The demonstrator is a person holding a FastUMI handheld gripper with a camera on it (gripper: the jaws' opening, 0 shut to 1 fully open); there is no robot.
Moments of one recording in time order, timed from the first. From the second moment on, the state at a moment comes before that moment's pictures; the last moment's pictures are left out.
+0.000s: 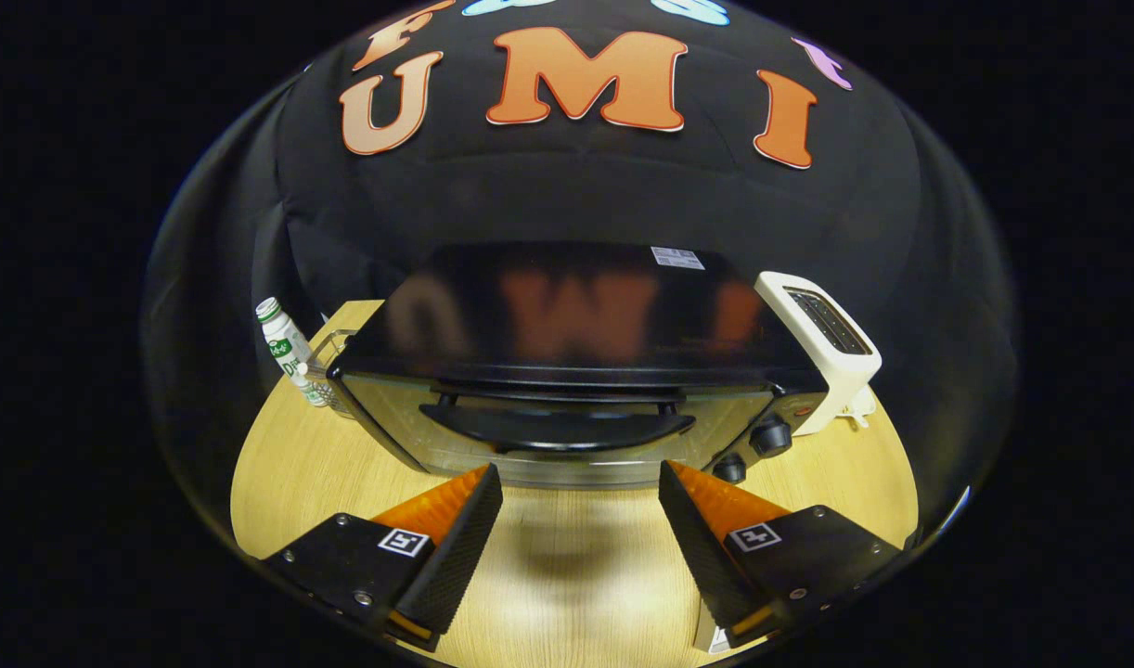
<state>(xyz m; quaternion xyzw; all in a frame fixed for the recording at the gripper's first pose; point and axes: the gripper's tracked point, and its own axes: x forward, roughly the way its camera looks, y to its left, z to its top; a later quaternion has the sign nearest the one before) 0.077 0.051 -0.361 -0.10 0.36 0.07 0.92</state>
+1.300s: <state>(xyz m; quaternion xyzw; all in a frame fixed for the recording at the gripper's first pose) 0.106 -0.069 -0.075 -0.06 0.15 0.05 0.99</state>
